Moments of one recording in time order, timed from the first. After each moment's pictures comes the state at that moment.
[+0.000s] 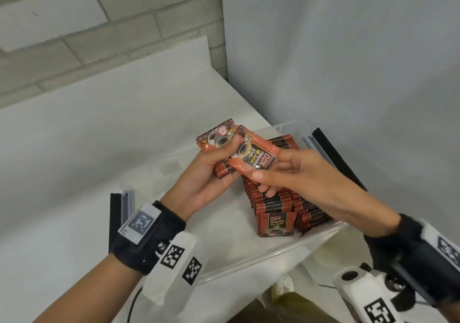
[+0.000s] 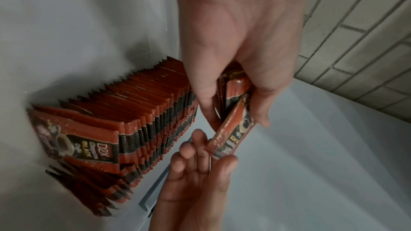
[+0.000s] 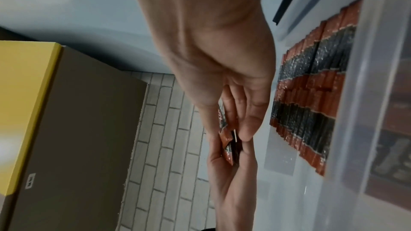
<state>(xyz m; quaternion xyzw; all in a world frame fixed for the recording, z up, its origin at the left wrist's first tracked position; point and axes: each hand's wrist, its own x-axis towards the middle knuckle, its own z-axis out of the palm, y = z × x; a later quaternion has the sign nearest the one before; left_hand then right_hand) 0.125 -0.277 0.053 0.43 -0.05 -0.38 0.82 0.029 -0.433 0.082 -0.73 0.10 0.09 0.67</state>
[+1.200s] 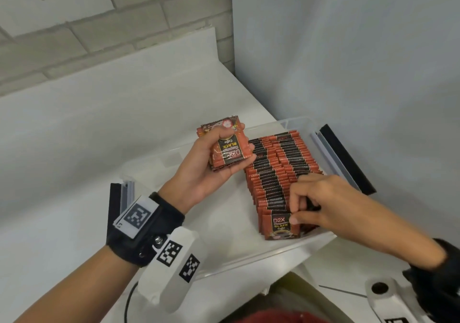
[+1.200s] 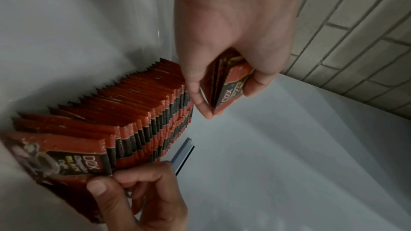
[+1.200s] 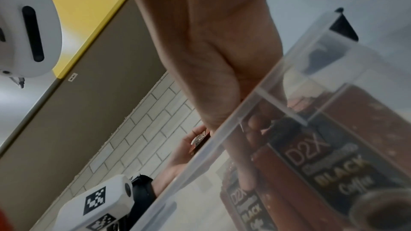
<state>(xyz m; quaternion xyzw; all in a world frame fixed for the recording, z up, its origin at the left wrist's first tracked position) 0.129 -0.276 0.055 0.42 0.05 -0.37 0.83 -0.001 -0.463 0.054 -0.94 -0.06 0.14 0.29</state>
